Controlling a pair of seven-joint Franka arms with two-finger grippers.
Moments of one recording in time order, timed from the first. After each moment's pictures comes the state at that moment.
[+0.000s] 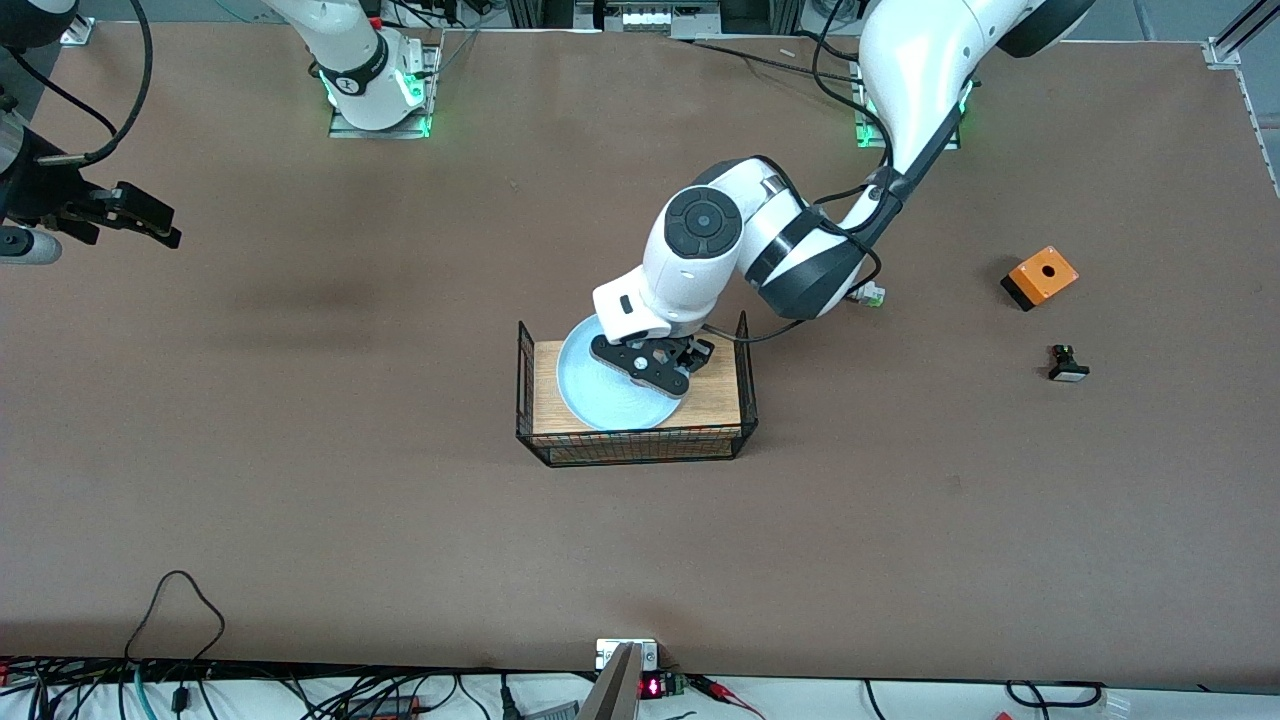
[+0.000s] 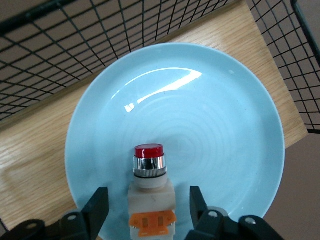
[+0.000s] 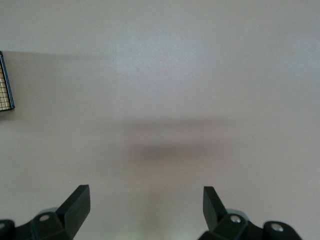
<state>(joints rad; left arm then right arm) -0.36 0.74 -0.46 -1.26 0.23 2.06 -0.37 0.07 -0.08 -0.12 -1.79 -0.02 1.68 -0.01</state>
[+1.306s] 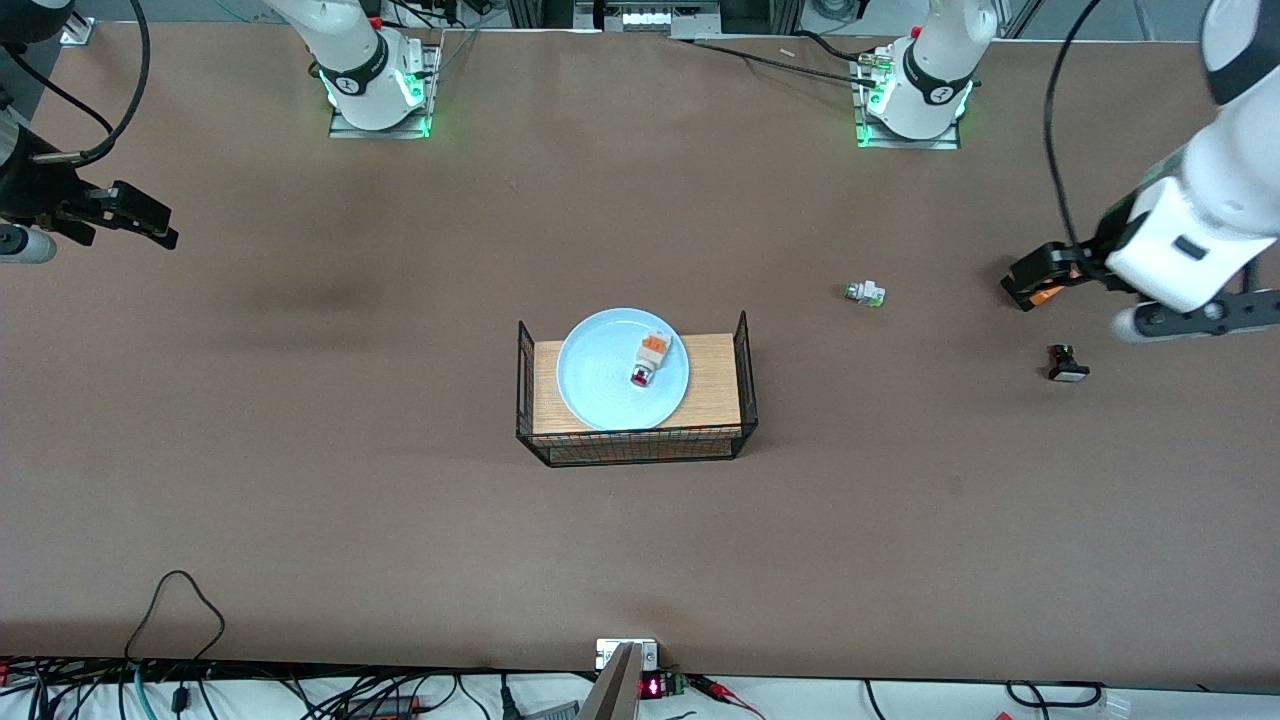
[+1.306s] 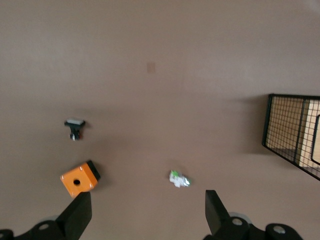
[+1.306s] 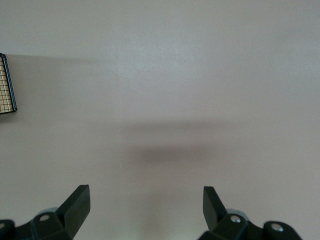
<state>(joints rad) 0.04 0.15 -0.17 -1.43 0.04 1.53 -0.23 0.07 -0.07 -0.11 -1.78 -0.02 1.68 -0.01</state>
